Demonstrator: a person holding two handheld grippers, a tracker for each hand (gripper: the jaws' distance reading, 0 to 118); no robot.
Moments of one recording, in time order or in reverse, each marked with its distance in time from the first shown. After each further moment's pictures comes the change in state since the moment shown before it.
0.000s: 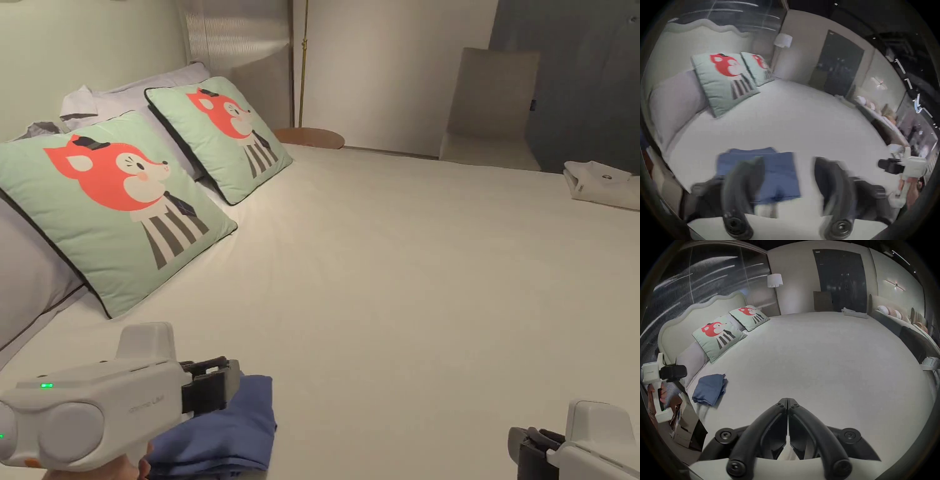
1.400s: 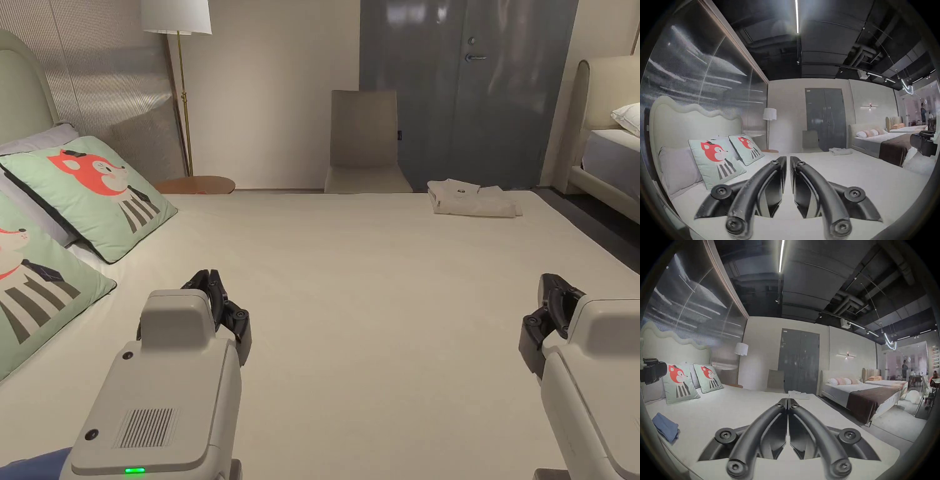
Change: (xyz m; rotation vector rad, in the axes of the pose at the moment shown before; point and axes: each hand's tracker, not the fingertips) left arm 0.228 -0.011 0.014 0.712 0.118 -0.304; right arm 0.054 0.041 0.139 0.777 -0.475 0.151
